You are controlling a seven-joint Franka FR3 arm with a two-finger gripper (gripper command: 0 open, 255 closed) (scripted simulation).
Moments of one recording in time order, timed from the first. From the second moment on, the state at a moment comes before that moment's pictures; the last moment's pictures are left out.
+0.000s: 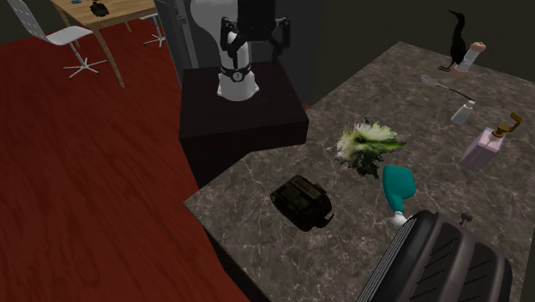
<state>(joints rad) 0.05 -0.53 0.04 -2.46 -0.05 1.93 0.06</state>
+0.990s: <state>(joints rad) 0.09 -0.01 0.10 -2.36 -0.06 2.38 0.13</state>
